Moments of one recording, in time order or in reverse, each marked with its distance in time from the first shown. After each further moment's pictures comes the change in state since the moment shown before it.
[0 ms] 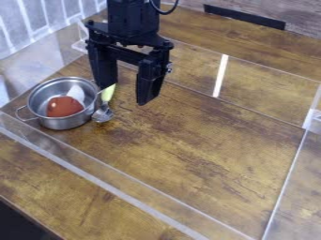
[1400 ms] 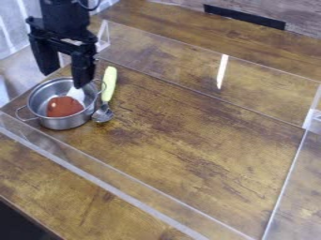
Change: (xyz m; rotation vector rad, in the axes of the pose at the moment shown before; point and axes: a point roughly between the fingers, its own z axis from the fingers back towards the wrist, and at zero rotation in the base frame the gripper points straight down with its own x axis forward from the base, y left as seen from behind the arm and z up) arm 0.001 0.113 -0.022 0.067 -0.071 0.074
